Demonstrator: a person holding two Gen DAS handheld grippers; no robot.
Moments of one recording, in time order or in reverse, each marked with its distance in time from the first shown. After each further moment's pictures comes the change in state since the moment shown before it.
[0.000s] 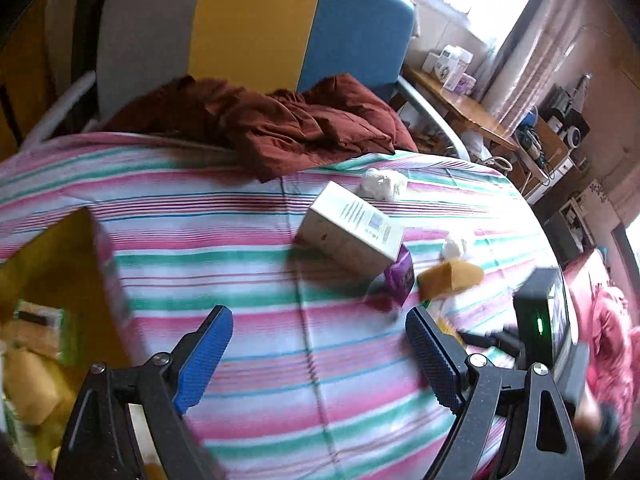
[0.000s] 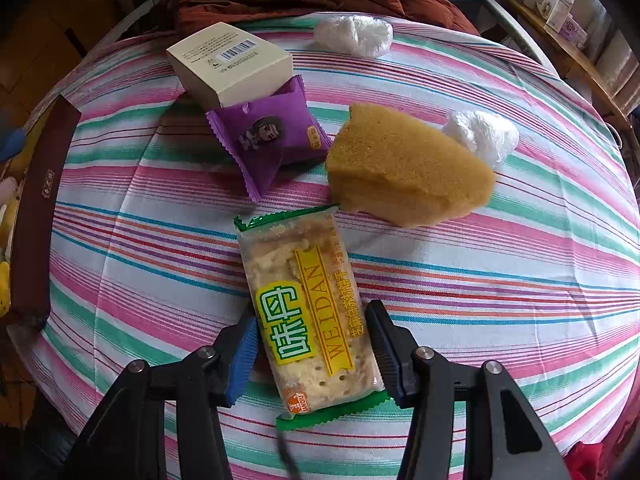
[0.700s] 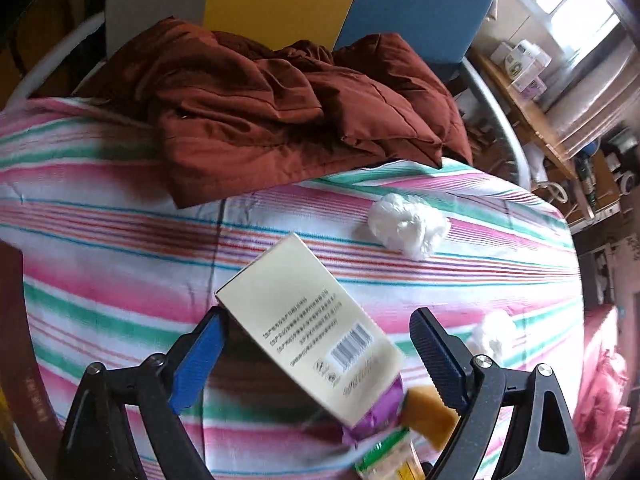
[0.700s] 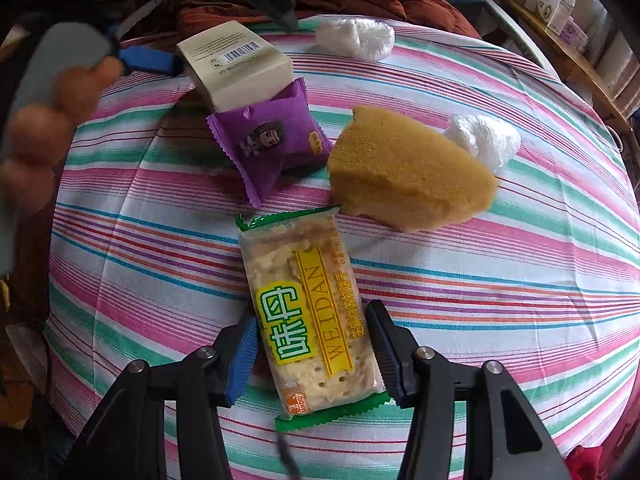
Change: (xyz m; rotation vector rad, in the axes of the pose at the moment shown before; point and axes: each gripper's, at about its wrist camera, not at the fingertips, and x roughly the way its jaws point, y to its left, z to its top) left arm 0.134 -0.041 0.086 -0.197 0.147 0.120; right arm -0.008 0.002 -0.006 -0.003 -0.010 -0.002
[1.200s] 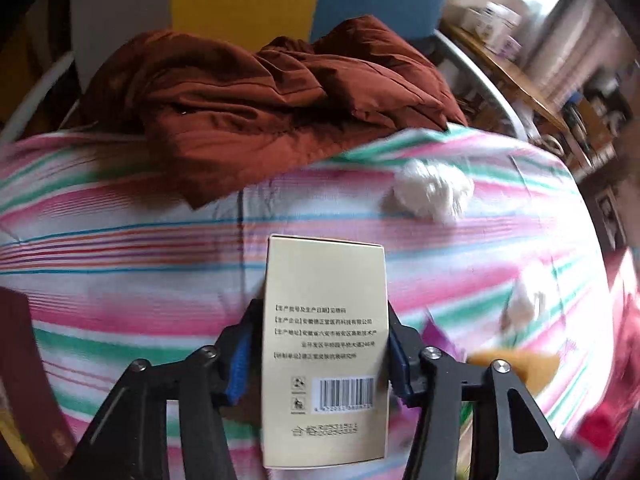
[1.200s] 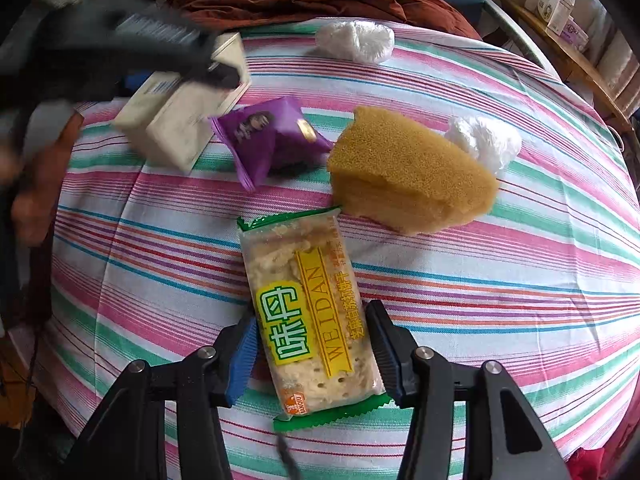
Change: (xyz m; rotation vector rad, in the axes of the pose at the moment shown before) left arm 0.002 0.029 -0.025 0.210 -0.014 -0.001; right arm -0.006 -0.004 -0.002 0.001 -0.012 0.010
